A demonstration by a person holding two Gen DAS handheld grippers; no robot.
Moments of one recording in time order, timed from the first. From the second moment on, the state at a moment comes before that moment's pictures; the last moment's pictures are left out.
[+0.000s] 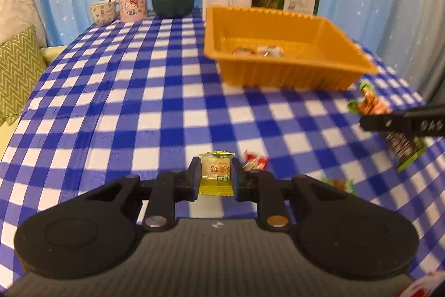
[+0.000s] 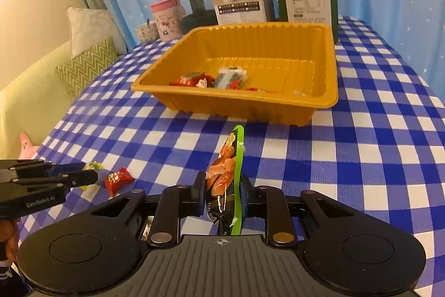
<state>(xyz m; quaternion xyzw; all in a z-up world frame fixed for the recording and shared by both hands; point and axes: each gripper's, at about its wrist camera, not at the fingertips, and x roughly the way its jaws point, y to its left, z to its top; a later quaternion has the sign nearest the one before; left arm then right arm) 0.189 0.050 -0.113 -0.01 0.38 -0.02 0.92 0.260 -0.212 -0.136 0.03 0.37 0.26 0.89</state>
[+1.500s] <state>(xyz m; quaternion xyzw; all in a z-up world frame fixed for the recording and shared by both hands) 0.352 0.017 -0.056 -0.05 0.30 -0.08 0.95 0.373 -0.227 -0.078 0.10 0.30 0.20 0.93</state>
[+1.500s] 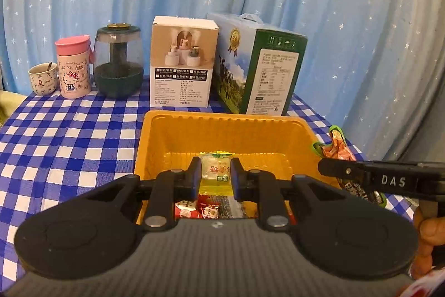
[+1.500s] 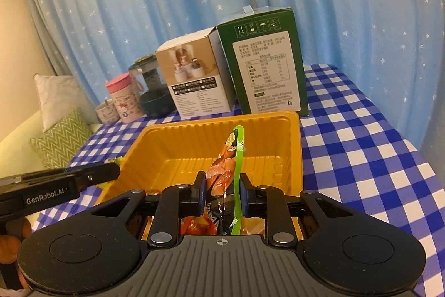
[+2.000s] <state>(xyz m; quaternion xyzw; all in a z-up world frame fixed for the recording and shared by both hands) 0.368 0.029 -0.064 -0.06 0.31 -0.07 0.95 0.392 -0.218 -0.084 0.11 0.31 0.20 0.92</state>
